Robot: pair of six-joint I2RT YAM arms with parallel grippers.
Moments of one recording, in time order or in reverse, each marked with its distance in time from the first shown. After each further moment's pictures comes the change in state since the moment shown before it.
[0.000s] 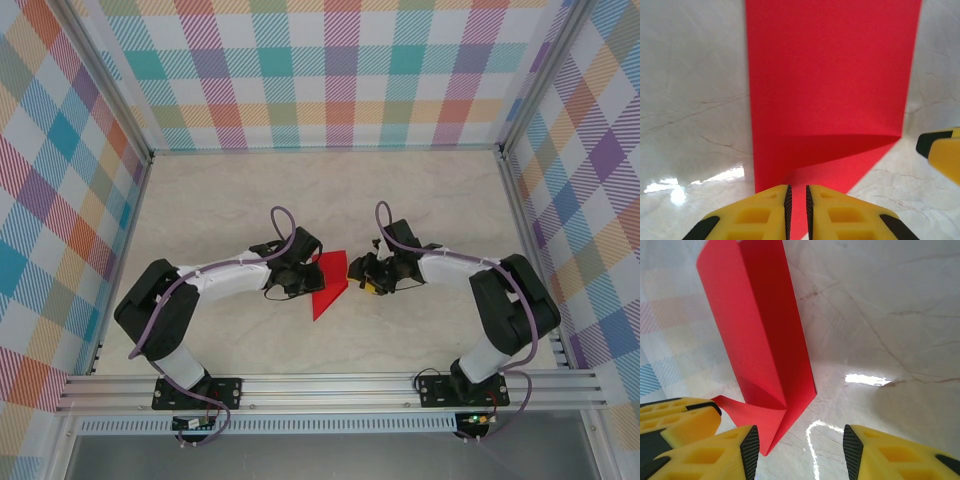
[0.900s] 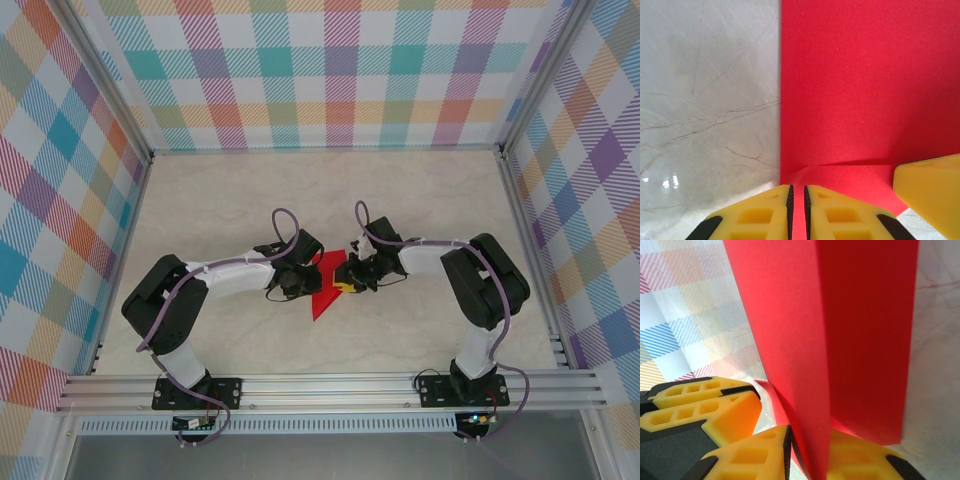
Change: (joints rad) left arm 0.007 0.045 0.002 -0.013 -0.036 0.001; right arm 0.047 0.192 0.112 0.067 -0.186 -0.018
